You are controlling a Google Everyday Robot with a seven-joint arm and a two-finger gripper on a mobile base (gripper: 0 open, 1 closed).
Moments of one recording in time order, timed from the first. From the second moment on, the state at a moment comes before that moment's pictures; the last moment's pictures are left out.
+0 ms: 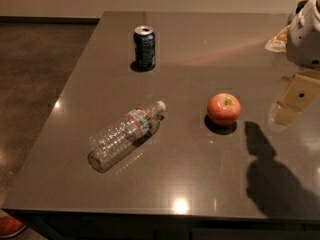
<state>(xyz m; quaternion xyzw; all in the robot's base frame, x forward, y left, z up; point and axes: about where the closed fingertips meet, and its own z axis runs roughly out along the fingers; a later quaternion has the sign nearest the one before) 0.438 -0.216 0.977 -0.60 0.78 -0.04 0.16</state>
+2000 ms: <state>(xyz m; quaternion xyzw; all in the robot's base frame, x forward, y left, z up) 0.456 0.006 0.936 -0.84 0.53 -0.02 0.12</state>
